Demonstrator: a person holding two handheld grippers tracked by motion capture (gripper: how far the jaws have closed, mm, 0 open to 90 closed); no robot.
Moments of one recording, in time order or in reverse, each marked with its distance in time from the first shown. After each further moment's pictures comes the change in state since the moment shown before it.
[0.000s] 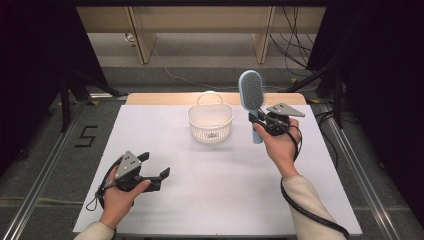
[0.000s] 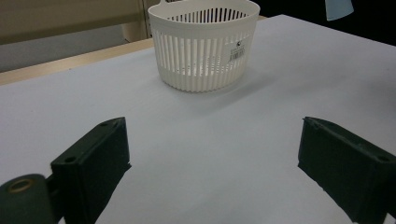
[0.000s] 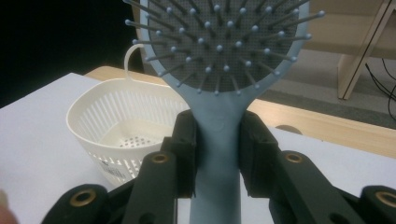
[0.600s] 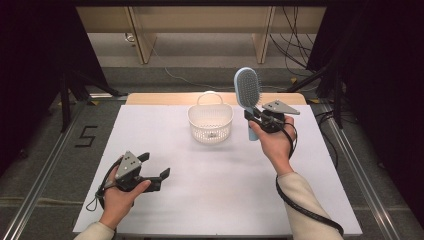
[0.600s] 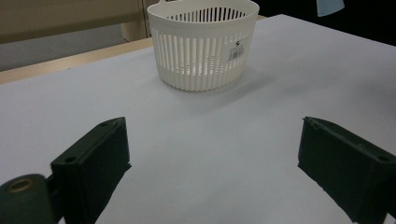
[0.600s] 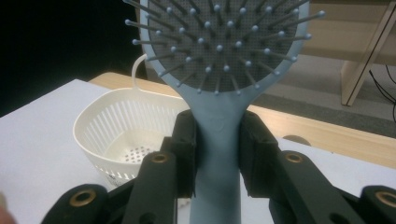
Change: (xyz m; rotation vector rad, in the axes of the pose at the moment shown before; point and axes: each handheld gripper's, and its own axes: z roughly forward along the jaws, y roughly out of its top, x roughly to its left) left arm 0.000 0.000 0.000 0.000 -0.002 -0.003; right arm 0.009 0.007 0.009 -0.020 0.011 -0.004
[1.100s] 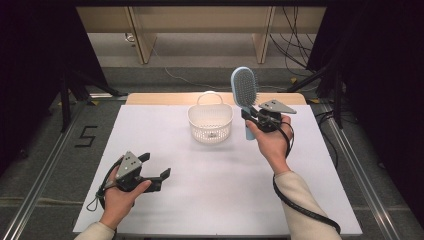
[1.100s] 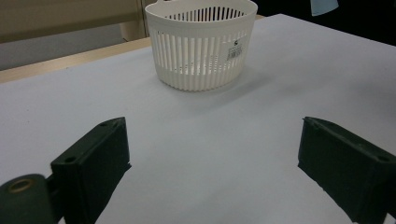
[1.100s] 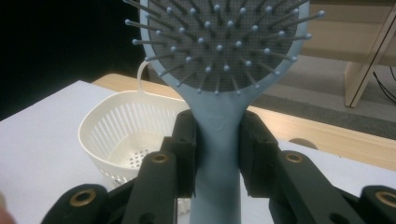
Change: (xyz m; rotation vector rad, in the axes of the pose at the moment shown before) left arm -0.001 0.000 0.001 0.004 -0.004 0.002; right arm 0.005 0.002 0.005 -0.004 0.007 -0.001
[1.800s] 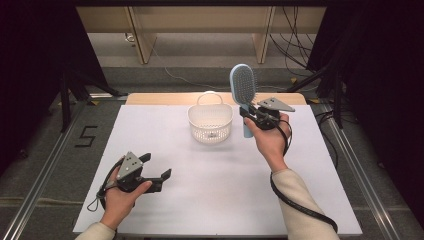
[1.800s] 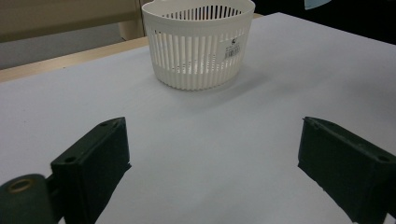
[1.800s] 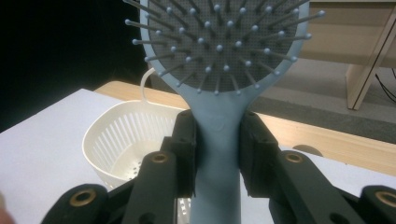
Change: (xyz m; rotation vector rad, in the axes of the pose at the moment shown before) left arm -0.001 0.000 0.000 0.003 -0.004 0.004; right arm 0.003 0.005 0.004 -0.019 0.005 0.015
